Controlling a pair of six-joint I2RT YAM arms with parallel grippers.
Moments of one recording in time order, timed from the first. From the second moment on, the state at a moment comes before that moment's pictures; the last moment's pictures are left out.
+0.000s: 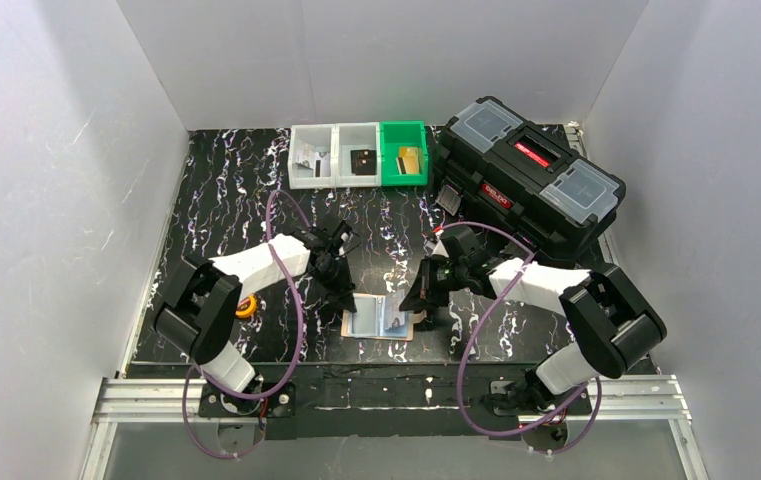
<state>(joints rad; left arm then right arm) -0.60 1.60 0.91 -0.67 0.27 -0.85 0.65 1.51 0.66 -0.05 -0.59 0.91</state>
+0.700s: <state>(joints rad) -0.50 1.43 1.13 -0.71 0.45 -0.78 0.54 1.29 0.73 -0.14 -0.70 0.94</state>
